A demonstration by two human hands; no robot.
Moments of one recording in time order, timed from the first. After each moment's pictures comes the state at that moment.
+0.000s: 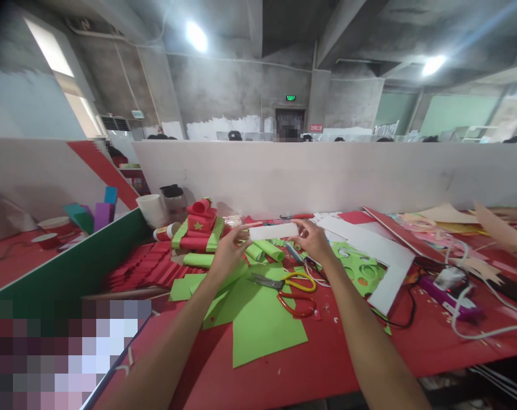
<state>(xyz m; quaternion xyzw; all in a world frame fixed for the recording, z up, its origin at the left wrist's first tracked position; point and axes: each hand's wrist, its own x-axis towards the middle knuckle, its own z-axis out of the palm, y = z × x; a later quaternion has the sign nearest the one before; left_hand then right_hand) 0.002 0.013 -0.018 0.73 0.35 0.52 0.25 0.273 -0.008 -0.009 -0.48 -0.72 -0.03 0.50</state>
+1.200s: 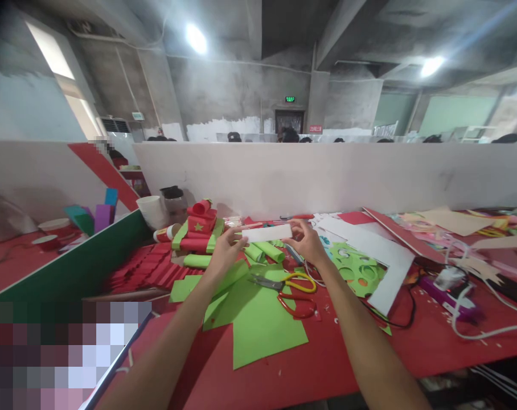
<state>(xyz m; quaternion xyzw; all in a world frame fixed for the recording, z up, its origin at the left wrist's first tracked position) 0.001 0.007 -0.007 0.65 0.37 0.54 0.39 0.255 -0.006 -0.016 -0.43 -0.70 0.11 0.55</state>
